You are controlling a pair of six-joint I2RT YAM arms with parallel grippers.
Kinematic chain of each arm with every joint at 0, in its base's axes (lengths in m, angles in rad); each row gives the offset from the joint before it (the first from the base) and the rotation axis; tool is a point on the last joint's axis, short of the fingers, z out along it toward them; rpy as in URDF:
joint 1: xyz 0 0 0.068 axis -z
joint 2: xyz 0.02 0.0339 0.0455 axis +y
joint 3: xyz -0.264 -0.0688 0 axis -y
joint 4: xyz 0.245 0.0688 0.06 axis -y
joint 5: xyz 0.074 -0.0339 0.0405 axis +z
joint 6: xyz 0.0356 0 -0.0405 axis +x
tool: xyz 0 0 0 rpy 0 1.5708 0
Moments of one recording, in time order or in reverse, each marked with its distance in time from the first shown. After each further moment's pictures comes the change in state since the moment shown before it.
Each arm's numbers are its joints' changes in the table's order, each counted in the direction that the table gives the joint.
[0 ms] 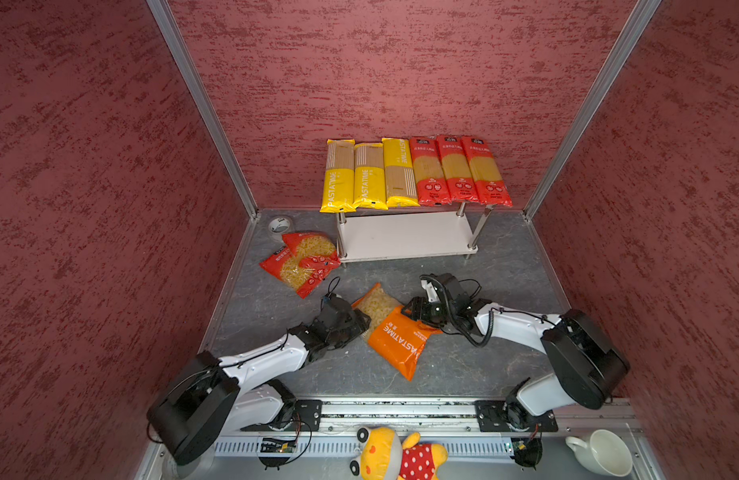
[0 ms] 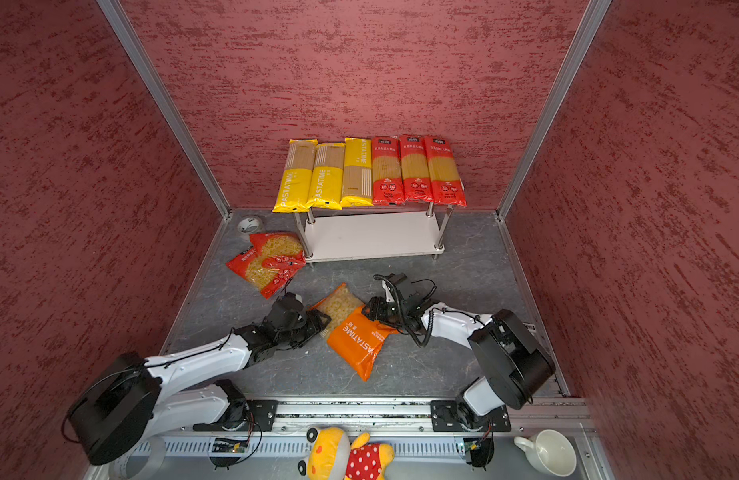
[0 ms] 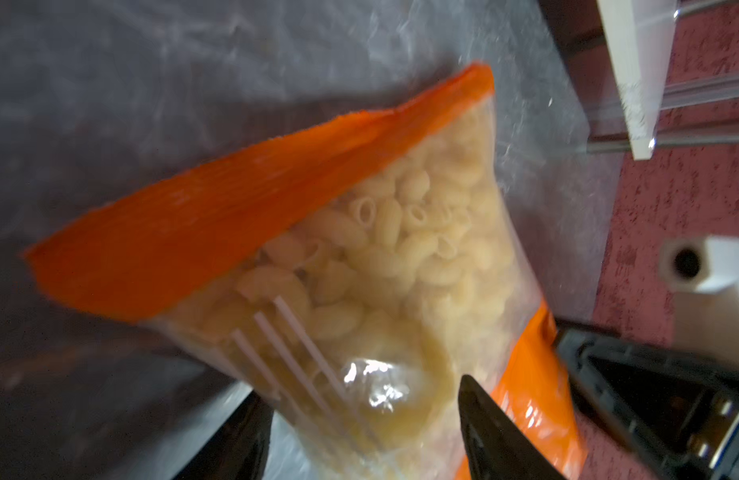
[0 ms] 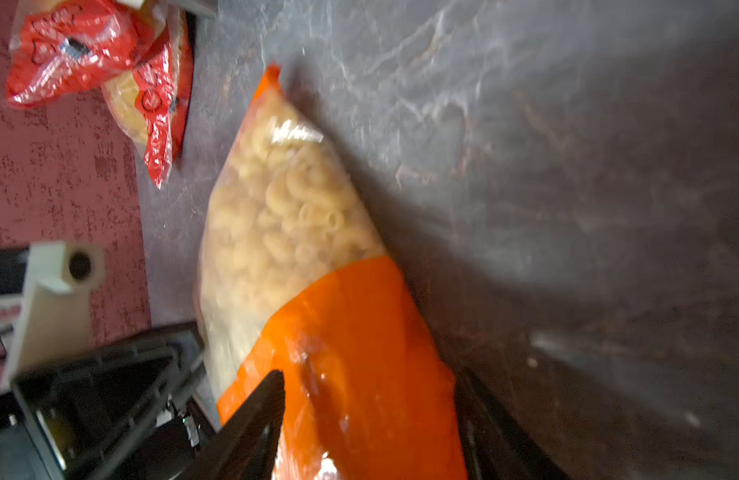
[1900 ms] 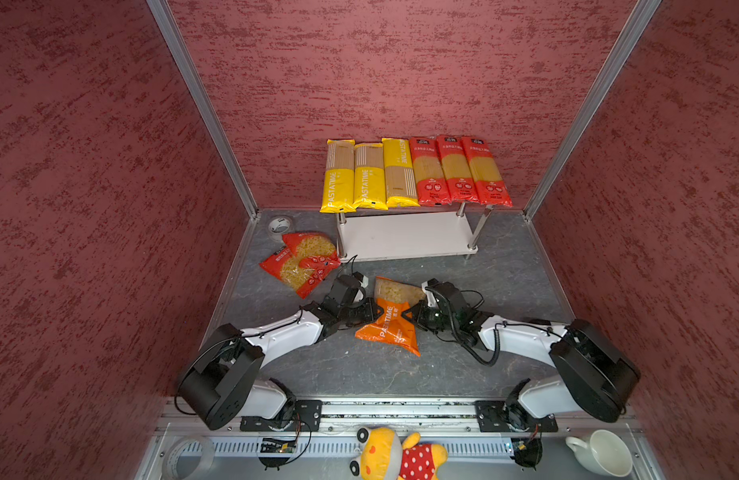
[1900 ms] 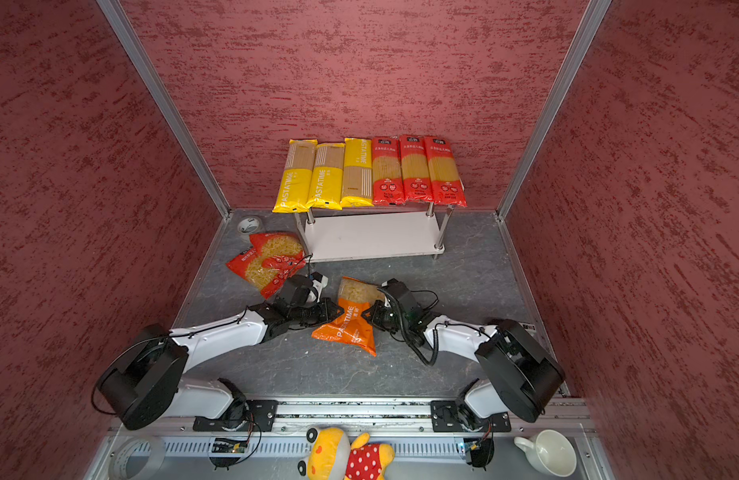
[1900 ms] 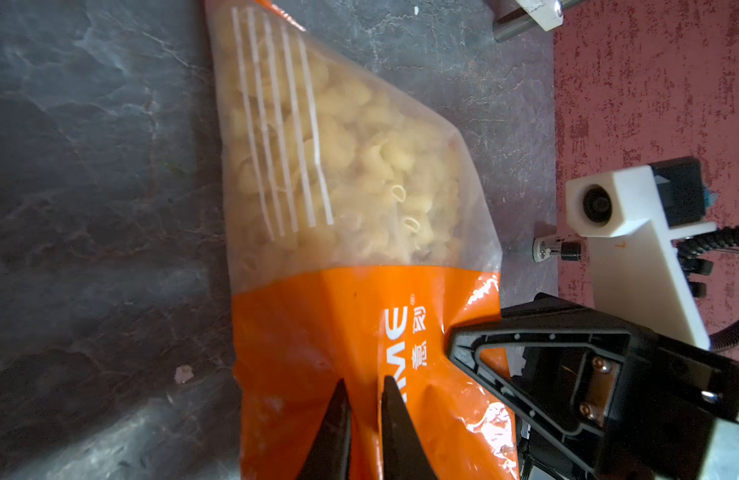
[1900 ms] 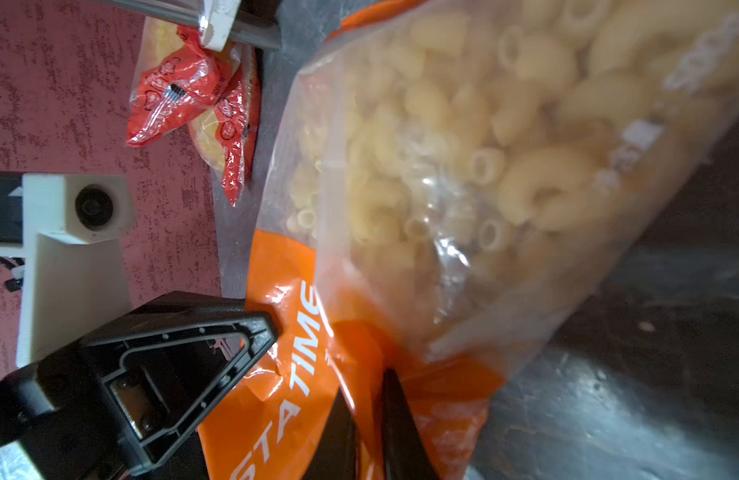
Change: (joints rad) left arm -0.006 0.097 0.159 -0.012 -0.245 0.313; right arm -0.060 -0.066 -0.077 0.204 -0.039 0.211
